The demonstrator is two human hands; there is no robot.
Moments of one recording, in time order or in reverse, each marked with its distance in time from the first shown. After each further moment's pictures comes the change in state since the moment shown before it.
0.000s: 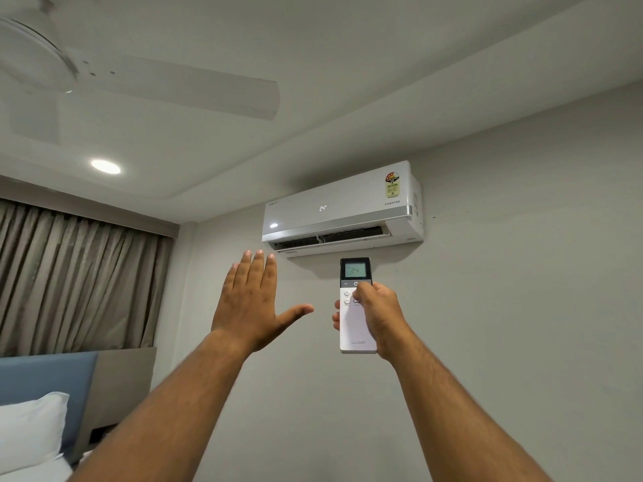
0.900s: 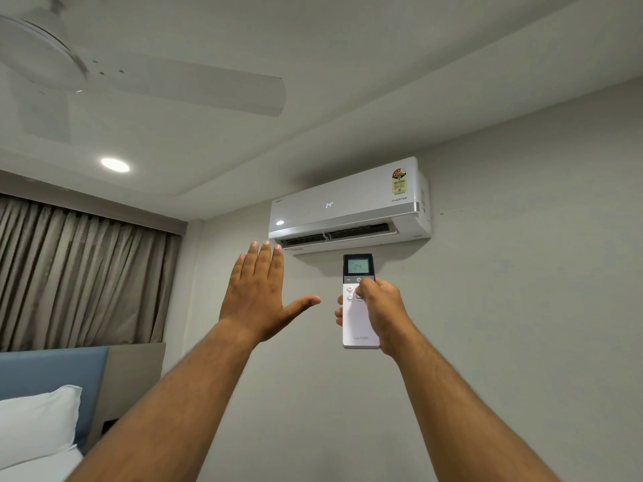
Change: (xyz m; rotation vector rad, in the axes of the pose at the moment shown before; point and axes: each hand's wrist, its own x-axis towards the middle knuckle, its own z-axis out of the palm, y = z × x) left_hand 0.004 0.001 -0.010 0.003 0.007 0.011; right_hand 0.001 0.001 0.005 0.019 -0.013 0.006
